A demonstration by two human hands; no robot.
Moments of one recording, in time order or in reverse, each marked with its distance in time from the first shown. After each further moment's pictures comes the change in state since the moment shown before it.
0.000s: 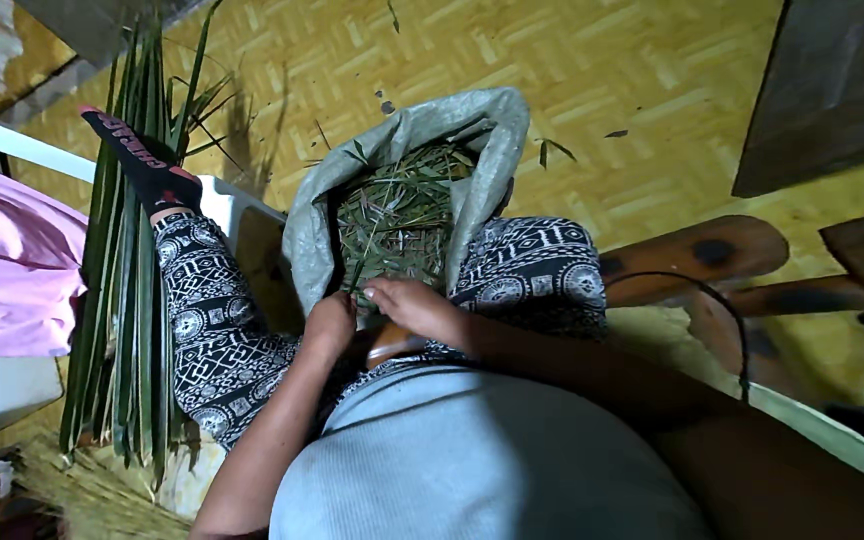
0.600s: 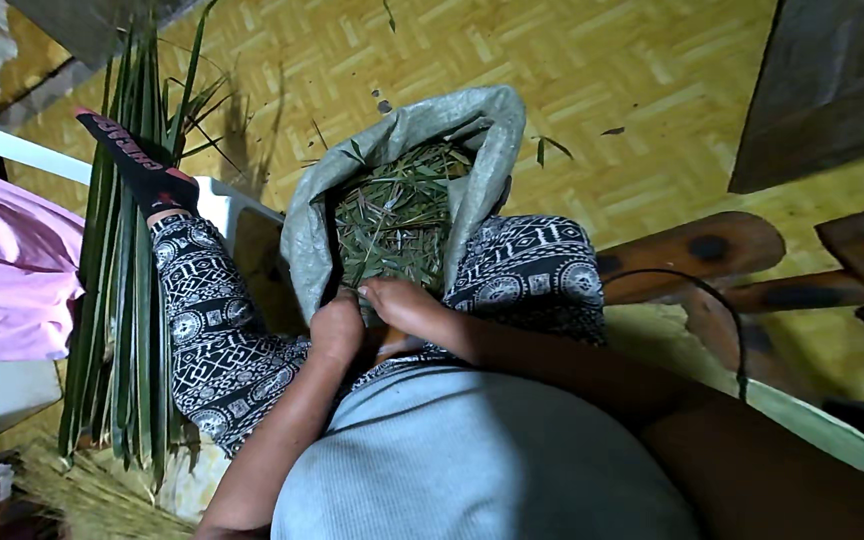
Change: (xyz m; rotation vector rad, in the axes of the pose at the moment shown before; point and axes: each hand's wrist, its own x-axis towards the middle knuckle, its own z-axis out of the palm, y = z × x) left_hand -0.004 0.025 0.011 0.336 -0.020 -0.111; right_hand 0.013 -0.006 0.008 -0.185 -0.036 0.095
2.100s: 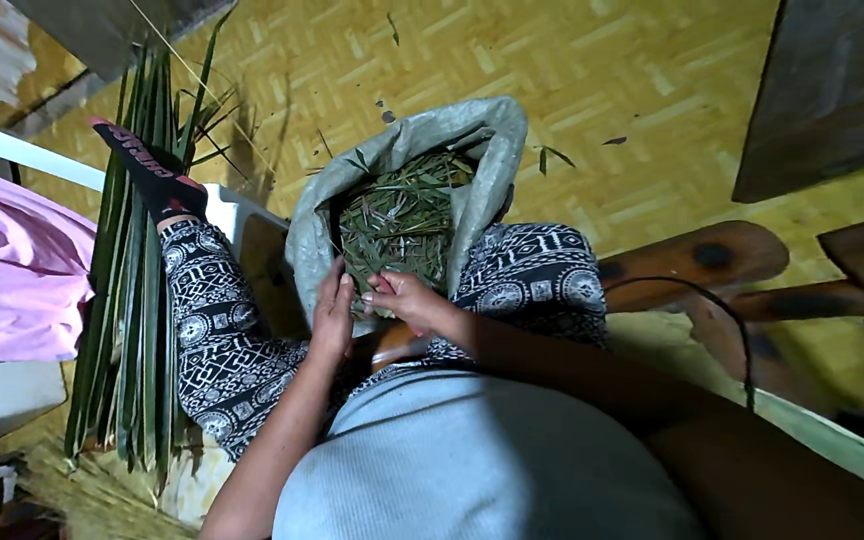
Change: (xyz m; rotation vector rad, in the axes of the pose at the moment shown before) left_hand 0.004 -0.031 0.014 -1.050 0.314 0.321; right_hand 0.000 0.020 0.005 0.817 0.068 -0.134
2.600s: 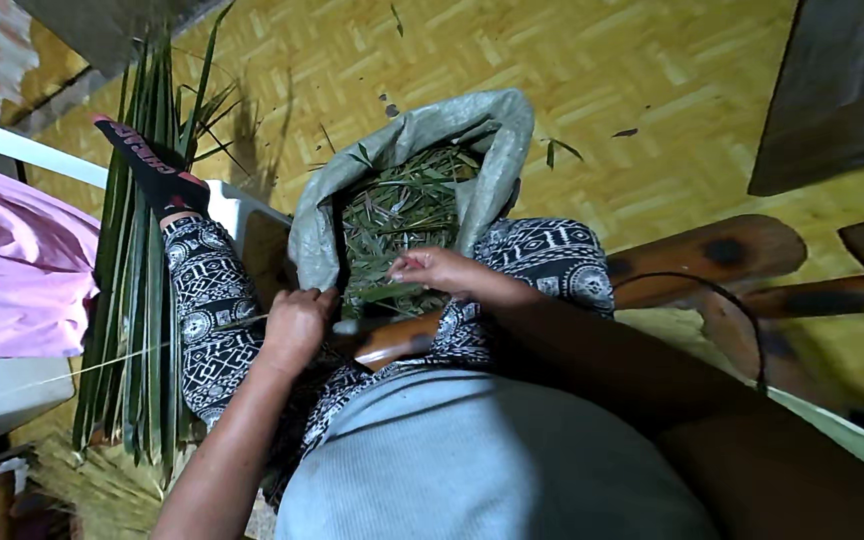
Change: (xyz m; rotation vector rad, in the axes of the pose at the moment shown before) left_hand -0.004 0.006 -0.062 1.072 -0.104 0.608; right_hand 0.014 -0.004 -0.061 -0.236 -0.087 0.010
